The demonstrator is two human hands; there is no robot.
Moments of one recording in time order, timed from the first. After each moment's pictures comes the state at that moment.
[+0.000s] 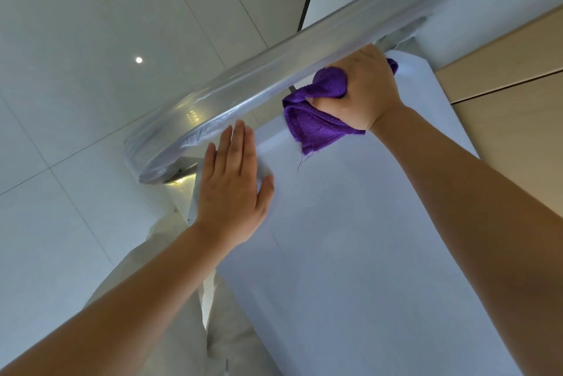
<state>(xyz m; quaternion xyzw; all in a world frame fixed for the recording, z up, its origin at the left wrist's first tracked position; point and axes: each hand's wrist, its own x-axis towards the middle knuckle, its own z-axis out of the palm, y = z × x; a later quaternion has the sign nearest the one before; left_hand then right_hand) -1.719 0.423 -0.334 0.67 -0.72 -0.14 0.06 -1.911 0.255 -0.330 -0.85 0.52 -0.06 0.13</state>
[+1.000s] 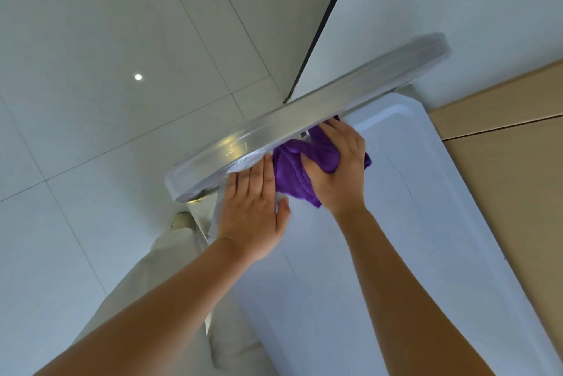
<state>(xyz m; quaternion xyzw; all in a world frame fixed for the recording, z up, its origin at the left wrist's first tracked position) -1.726 0.422 -0.331 0.69 -0.71 -0.14 0.03 -1.862 0.353 -0.323 -0.65 0.64 -0.30 0.28</state>
